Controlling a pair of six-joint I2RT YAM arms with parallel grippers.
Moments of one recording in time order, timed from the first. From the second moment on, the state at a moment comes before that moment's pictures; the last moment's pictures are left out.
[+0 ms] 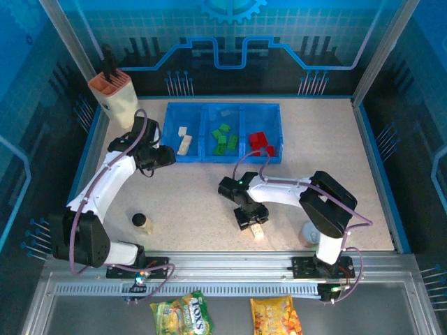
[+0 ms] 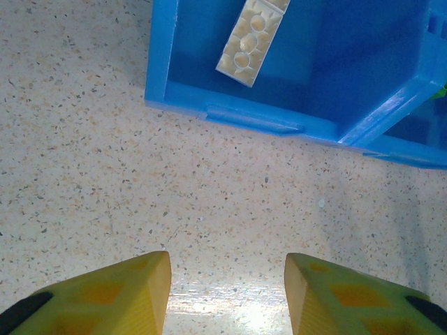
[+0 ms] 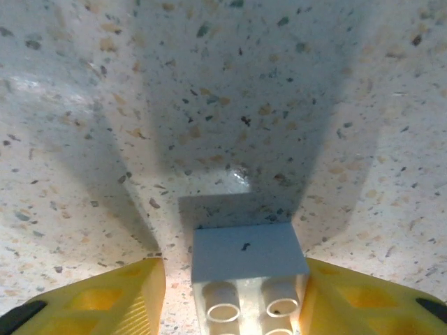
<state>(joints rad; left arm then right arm) -0.13 1.38 1.14 -0.84 0.09 -0.45 0.95 1.81 1.12 -1.02 -0.02 0.63</state>
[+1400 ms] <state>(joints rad) 0.02 1.15 1.00 -0.77 0.15 -0.35 0.95 1.89 1.58 -0.77 0.08 0.65</state>
